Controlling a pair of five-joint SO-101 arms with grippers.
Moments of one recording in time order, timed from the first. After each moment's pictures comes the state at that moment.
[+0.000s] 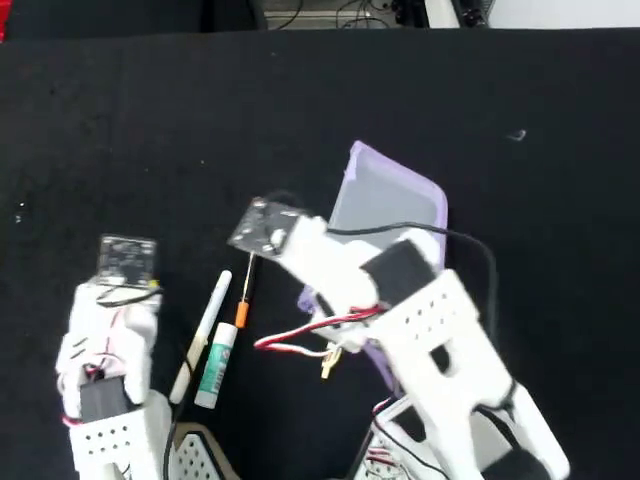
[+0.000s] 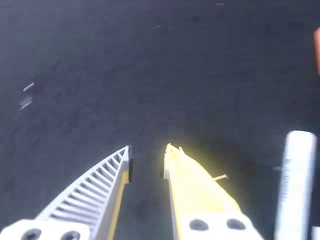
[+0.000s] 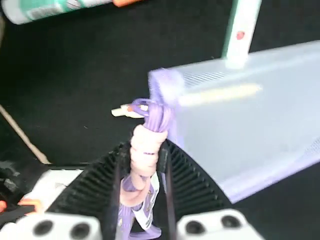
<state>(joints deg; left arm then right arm) -17.1 -104.0 96.0 50.8 -24.3 -30.5 -37.2 27.6 98.2 31.3</state>
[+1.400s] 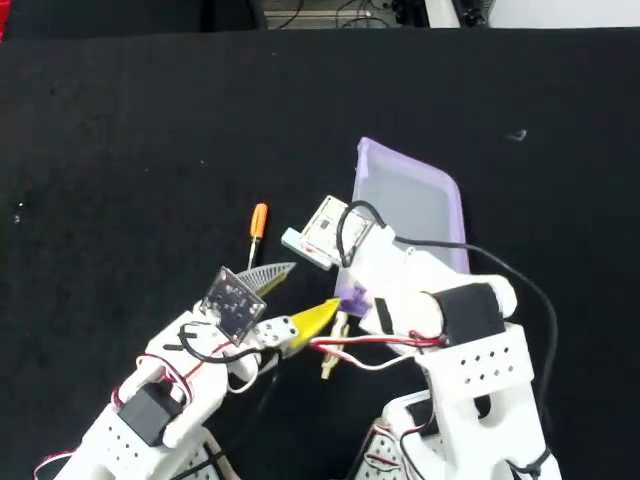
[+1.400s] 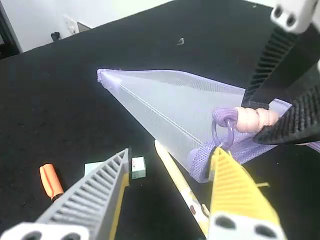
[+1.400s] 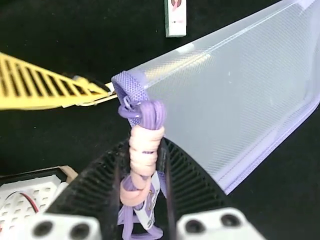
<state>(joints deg) 34.5 -104.0 91.6 36.5 -3.0 -14.4 -53.6 40.3 92.5 41.0</state>
